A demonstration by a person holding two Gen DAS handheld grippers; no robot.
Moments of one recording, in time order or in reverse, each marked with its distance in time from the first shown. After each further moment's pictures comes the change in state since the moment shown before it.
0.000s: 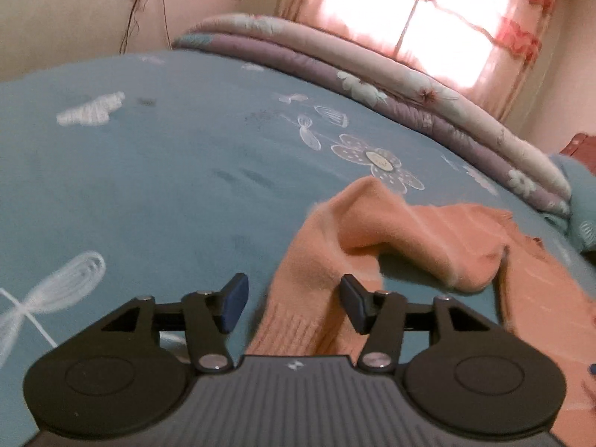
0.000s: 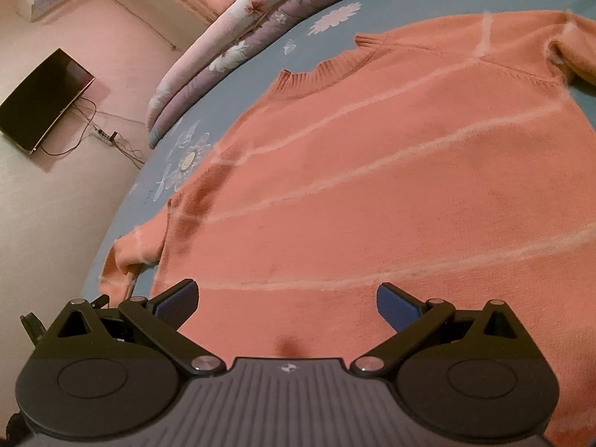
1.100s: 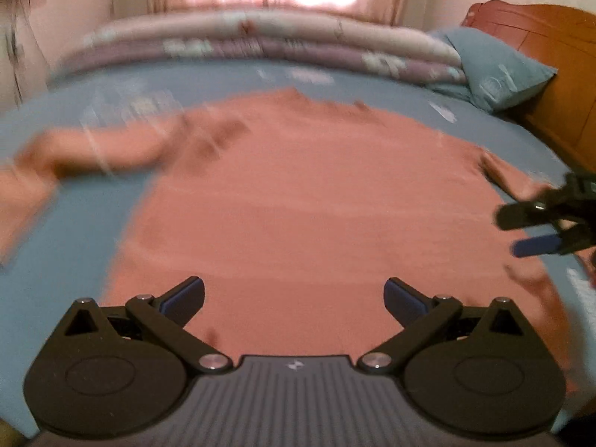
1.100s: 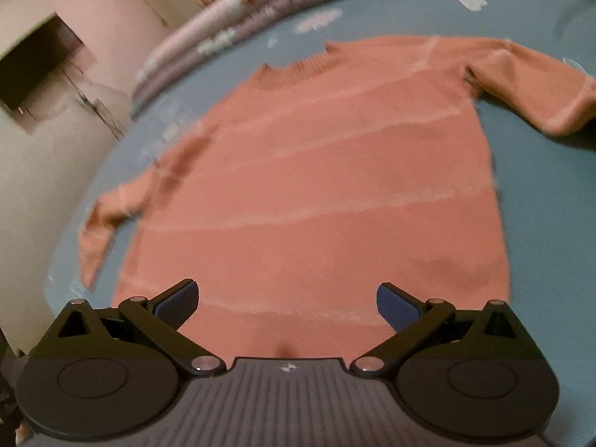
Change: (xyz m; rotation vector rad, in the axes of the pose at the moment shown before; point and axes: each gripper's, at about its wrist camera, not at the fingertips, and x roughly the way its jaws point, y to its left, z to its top) left arm -0.075 -0.327 -0.142 0.390 0.083 -0.025; right arm -0.084 -0.007 -0.026 -0.087 0.027 -0.108
